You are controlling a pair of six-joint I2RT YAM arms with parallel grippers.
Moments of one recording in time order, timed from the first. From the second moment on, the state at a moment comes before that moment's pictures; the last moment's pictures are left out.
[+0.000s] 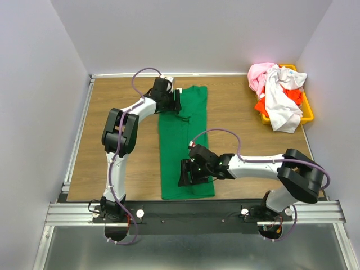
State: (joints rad) left arm -0.34 2.21 1.63 -0.17 0.19 -0.29; right arm 1.05 1.56 0.75 -0.11 -0.17 0.87
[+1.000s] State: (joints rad) left arm -0.63 1.22 0.77 -0.22 -0.17 -0.57; right arm 1.05 1.22 0.70 -0.64 0.18 0.97
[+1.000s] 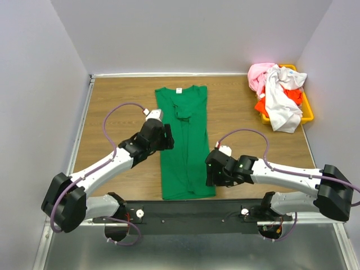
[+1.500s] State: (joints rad) left arm -0.87 1.03 0.63 -0.41 -0.26 -0.84; right arm 1.05 1.19 0.62 -0.62 0.10 1.00
